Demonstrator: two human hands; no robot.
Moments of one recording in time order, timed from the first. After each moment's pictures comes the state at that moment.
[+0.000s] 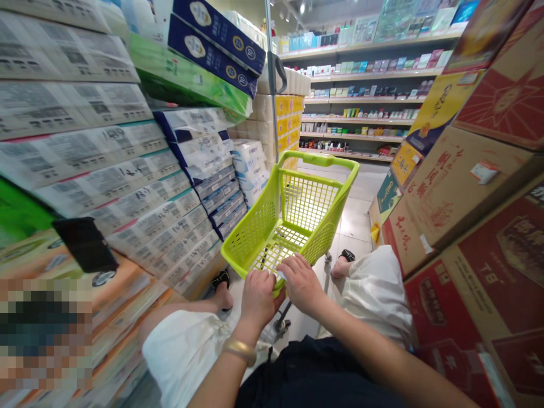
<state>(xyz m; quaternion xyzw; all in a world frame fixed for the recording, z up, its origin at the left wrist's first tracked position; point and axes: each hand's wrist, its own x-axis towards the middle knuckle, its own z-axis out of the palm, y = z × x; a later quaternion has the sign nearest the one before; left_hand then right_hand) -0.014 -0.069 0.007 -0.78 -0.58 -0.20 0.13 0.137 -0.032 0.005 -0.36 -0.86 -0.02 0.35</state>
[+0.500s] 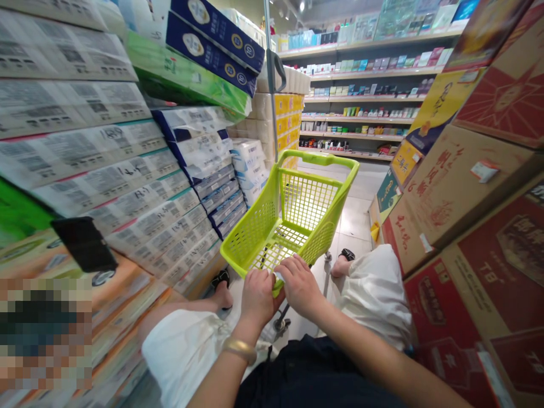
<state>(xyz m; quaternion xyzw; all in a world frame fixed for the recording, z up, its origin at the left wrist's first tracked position) -0.012 -0.069 0.007 -0.78 -0.58 -0.21 0.12 0.132 -0.037 0.001 -0.37 -0.86 -0.02 0.36</state>
